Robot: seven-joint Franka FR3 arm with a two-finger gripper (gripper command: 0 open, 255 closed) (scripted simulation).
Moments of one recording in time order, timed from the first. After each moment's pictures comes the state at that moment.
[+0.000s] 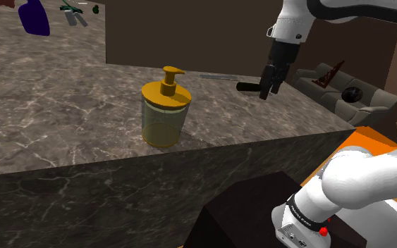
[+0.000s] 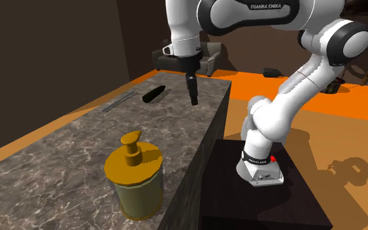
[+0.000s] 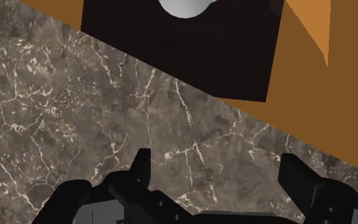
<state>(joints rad) 0.04 -0.64 0.11 -2.24 0.06 1.45 0.01</state>
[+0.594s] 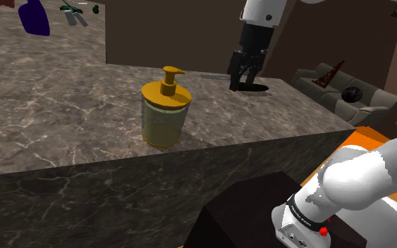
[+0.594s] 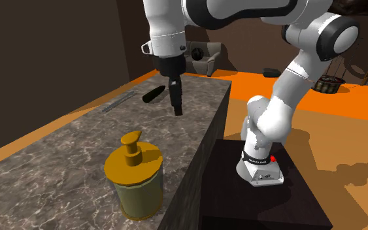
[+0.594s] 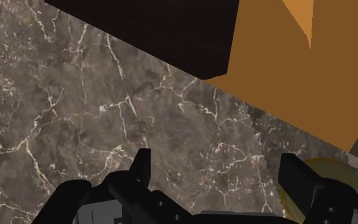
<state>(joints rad) 0.08 -0.44 0.27 -2.03 0.13 1.48 0.21</state>
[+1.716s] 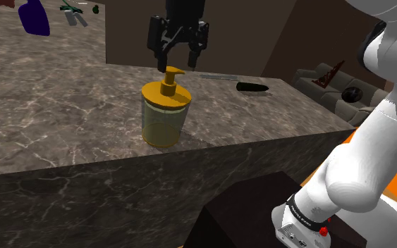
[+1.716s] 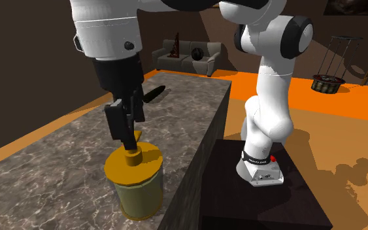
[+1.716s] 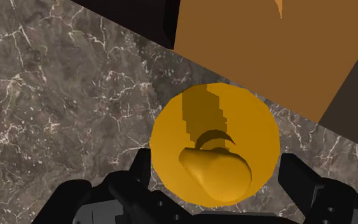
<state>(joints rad) 0.19 0.08 0.54 -1.43 -0.02 1.43 0.62</state>
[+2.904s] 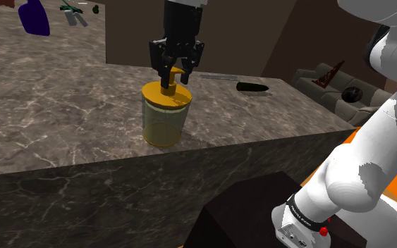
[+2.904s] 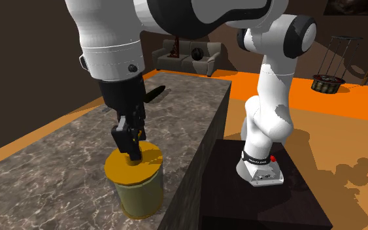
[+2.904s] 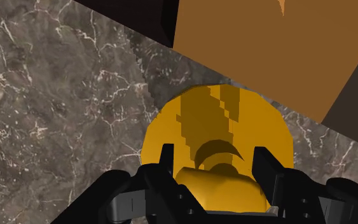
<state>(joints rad) 0.19 0.04 0.53 -1.55 0.00 1.53 0.61</state>
